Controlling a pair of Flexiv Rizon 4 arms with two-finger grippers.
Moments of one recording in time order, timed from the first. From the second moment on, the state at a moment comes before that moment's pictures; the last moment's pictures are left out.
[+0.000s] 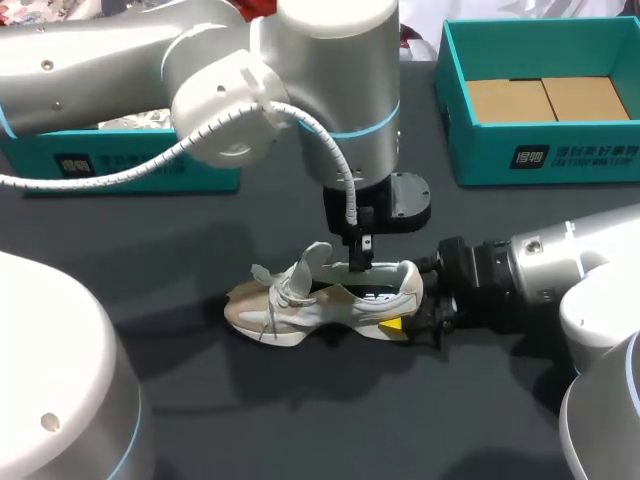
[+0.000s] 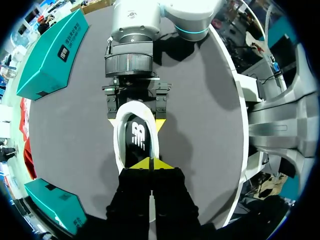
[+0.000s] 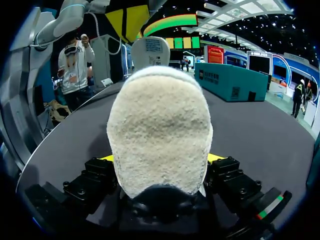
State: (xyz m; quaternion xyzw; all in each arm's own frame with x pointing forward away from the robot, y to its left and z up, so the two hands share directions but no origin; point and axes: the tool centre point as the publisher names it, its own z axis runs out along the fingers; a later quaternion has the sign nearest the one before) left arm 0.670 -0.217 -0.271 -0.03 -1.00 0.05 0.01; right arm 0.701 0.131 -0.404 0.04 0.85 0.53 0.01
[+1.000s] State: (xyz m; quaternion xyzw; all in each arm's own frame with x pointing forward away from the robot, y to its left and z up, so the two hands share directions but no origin) left arm 0.684 -0.228 -0.335 -0.05 -0.99 0.10 0.03; right arm 0.701 0.131 -0.404 0.04 0.85 0.53 0.01
